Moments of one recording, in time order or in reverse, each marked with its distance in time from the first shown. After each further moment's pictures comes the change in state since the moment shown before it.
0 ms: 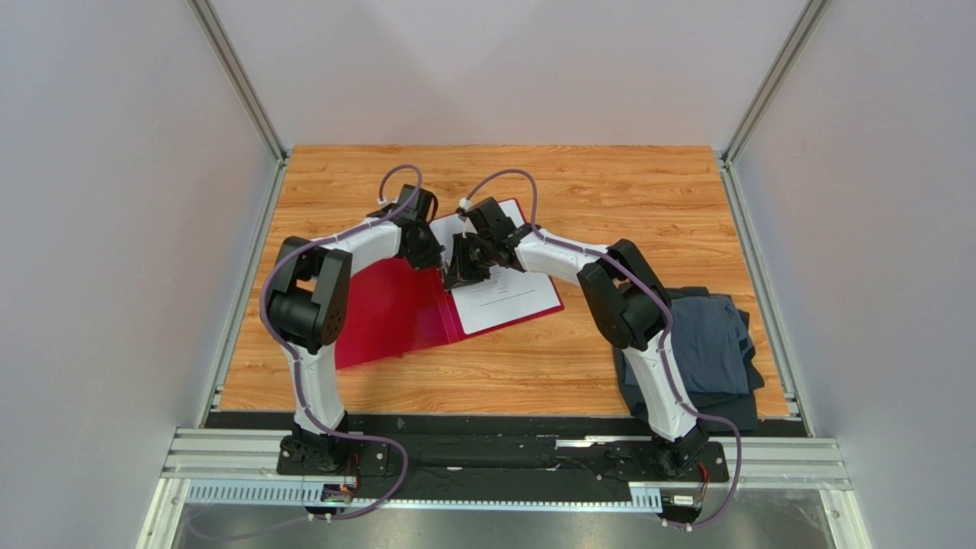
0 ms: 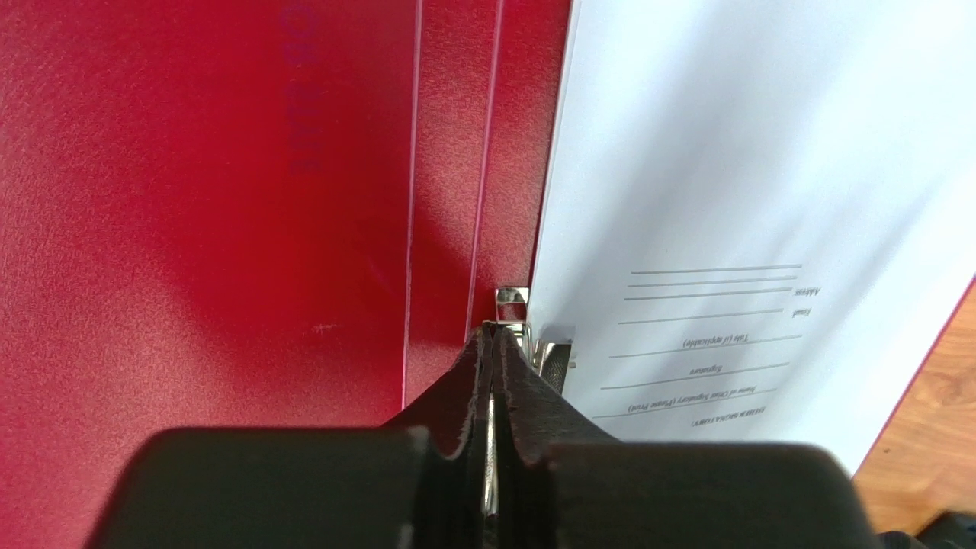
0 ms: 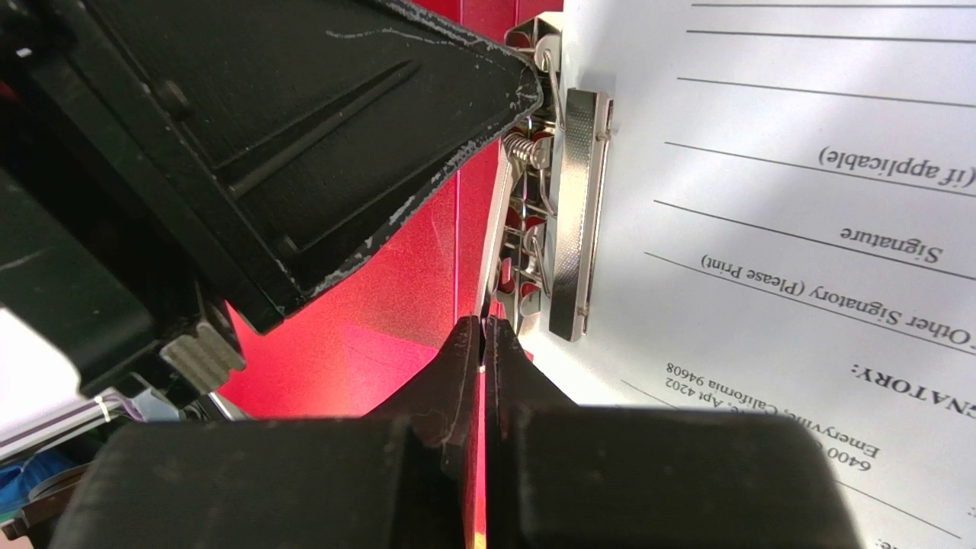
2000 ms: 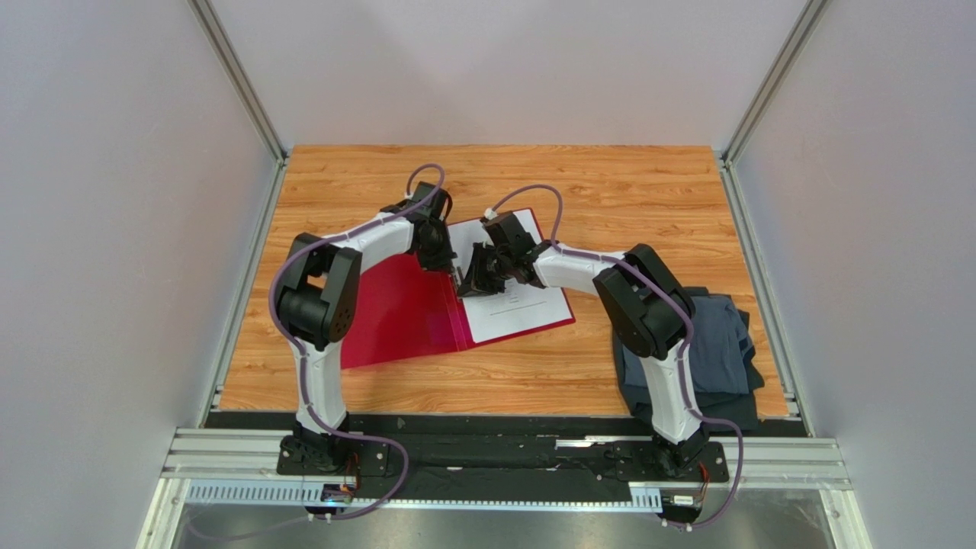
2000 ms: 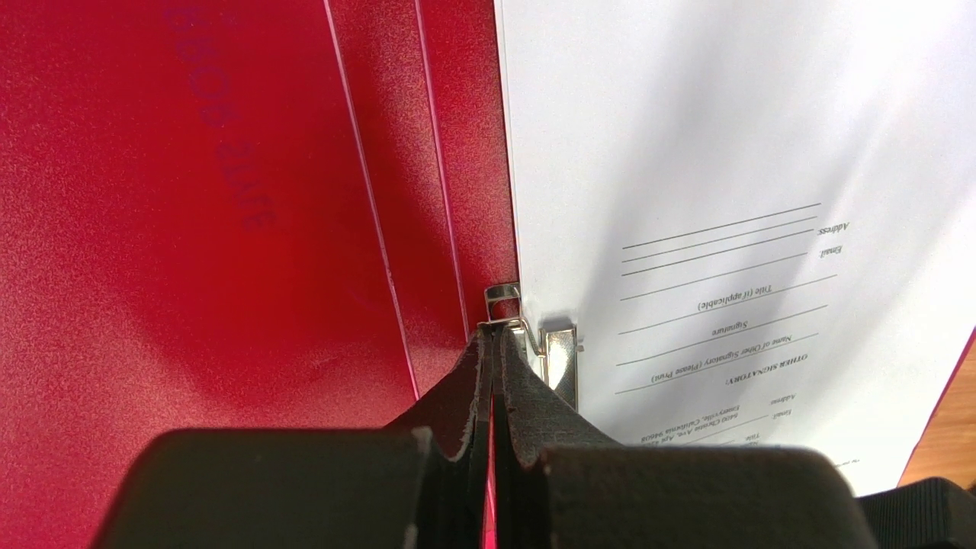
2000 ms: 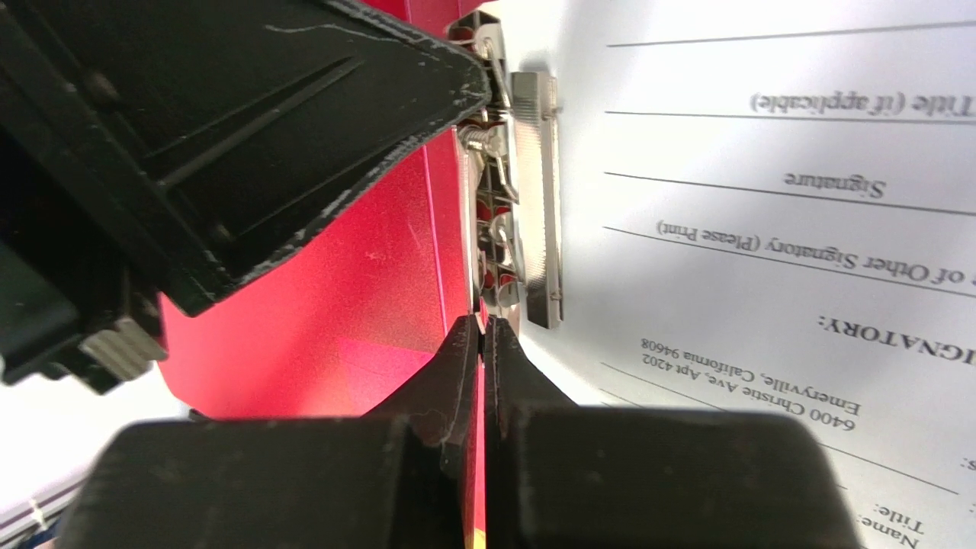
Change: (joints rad) left arm -0.045 0.050 0.093 -0.105 0.086 0.211; right arm -0.008 -0.134 -0.270 0.142 0.060 0.144
